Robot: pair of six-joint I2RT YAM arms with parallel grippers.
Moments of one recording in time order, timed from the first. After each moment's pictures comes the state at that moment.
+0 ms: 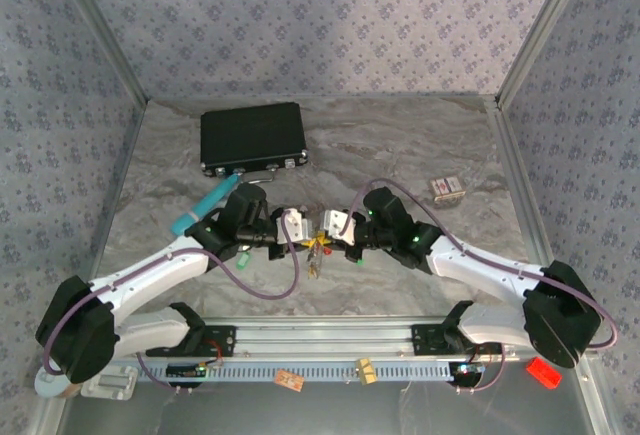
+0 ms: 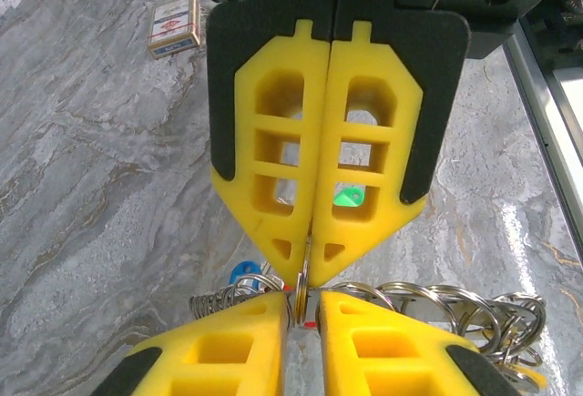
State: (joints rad) left arm -0.72 1.13 0.65 -0.13 0.56 0.63; right arm 0.80 1.20 0.65 0.00 -0.46 -0.53
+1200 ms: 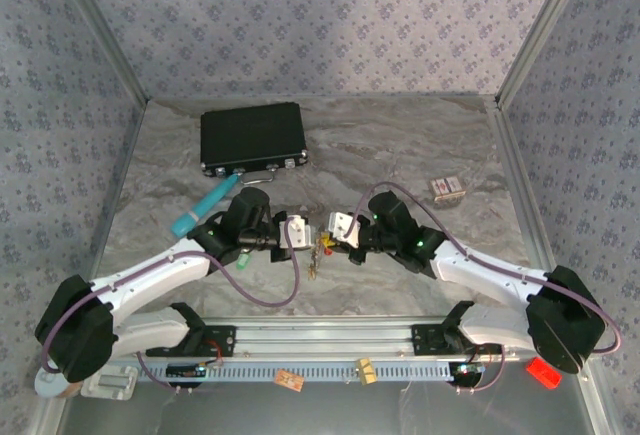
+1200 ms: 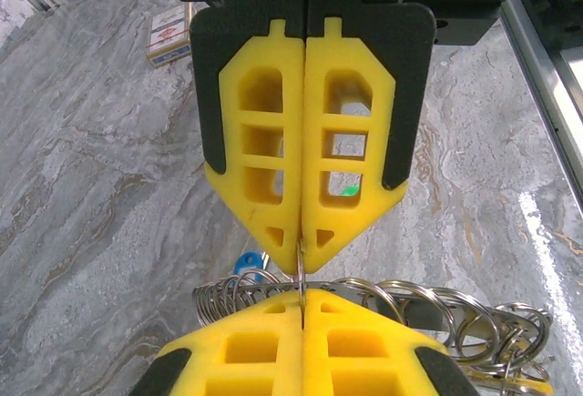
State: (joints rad) left arm -0.76 1.13 0.63 -0.10 0.52 0.67; right arm 0.79 1.16 0.60 0.03 -0.46 -0.50
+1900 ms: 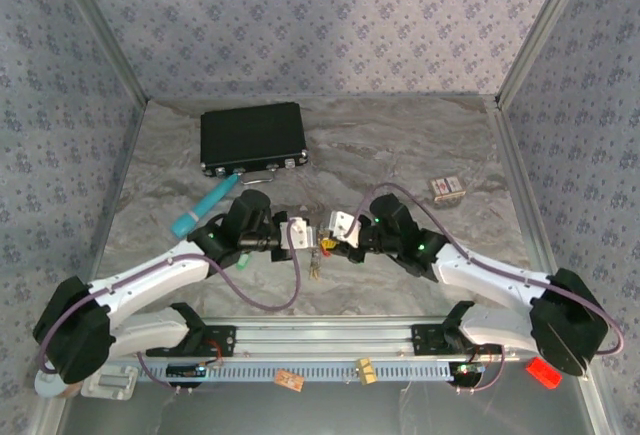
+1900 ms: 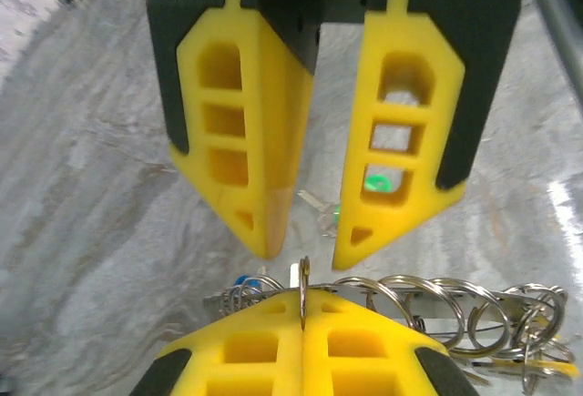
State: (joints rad) left arm -0.80 1.10 0.61 -0.08 0.40 0.71; right arm 0.80 1.12 0.56 0.08 -0.39 -0.45
